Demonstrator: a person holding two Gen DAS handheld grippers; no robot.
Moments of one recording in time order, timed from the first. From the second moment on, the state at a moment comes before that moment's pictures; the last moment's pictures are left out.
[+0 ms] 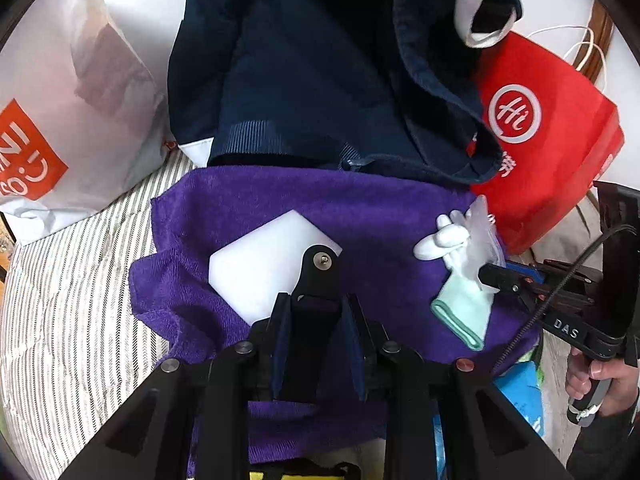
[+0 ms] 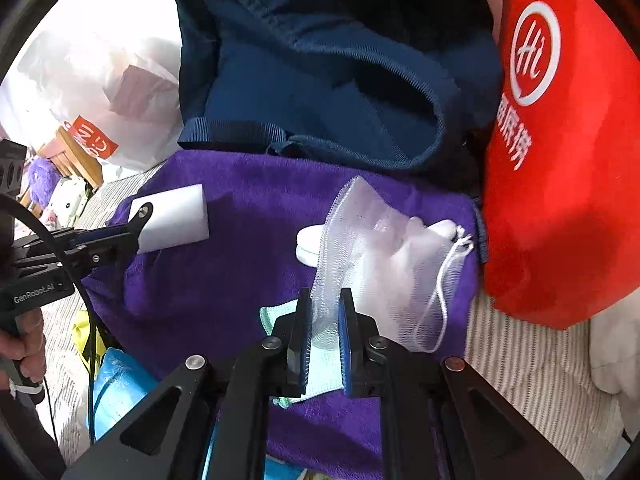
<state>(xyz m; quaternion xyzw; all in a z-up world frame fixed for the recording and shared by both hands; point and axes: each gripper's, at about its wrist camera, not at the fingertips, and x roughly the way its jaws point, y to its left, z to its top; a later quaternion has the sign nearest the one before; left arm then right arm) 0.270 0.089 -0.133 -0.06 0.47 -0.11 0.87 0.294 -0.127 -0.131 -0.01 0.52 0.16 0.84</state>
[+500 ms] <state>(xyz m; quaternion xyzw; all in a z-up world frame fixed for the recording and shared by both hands) 0.279 0.091 -0.145 -0.06 0.49 -0.11 0.86 0.290 -0.128 -0.129 -0.01 0.53 0.16 0.83</state>
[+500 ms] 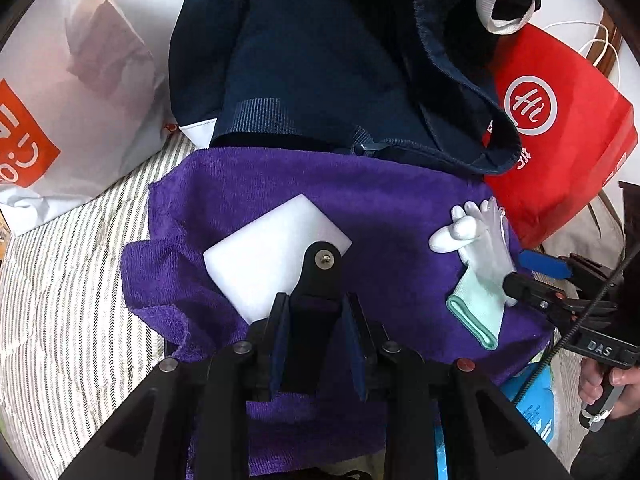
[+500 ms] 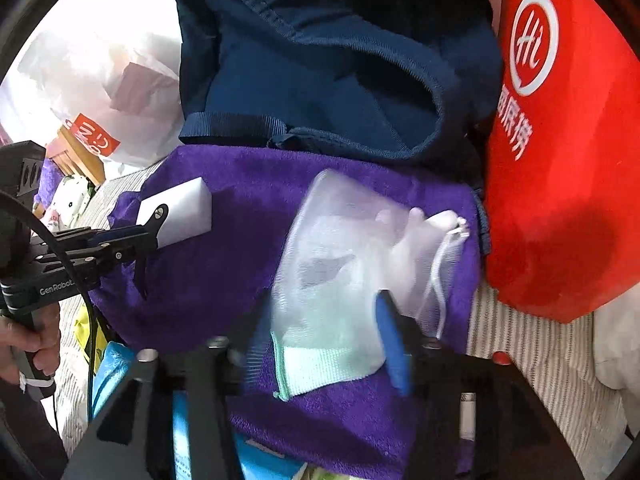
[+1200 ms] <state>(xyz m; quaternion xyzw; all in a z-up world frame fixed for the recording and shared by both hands) 0.208 0.120 -0.110 -0.06 0.49 -0.08 0.87 0.216 -0.198 -0.076 0.04 0.51 0.11 0.86</state>
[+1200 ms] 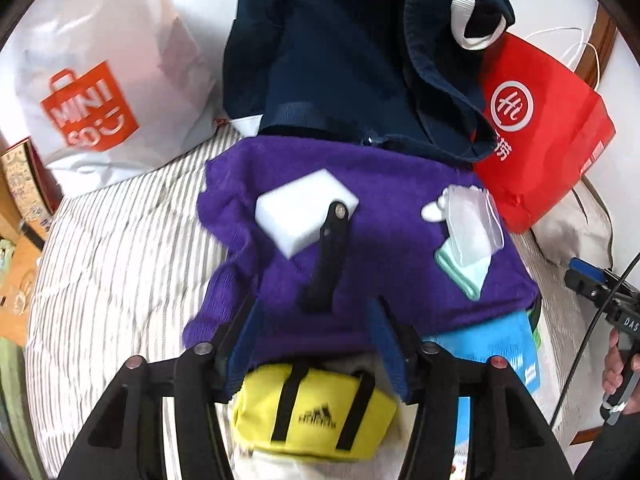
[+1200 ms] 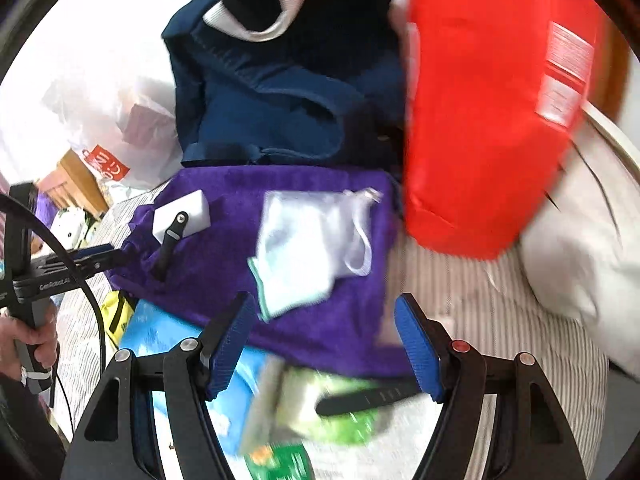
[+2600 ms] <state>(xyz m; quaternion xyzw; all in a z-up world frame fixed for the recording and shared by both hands) 0.126 0.134 -0.145 -0.10 0.52 -0.04 0.85 0.169 -0.253 -0.131 0.16 0.52 0.10 0.83</state>
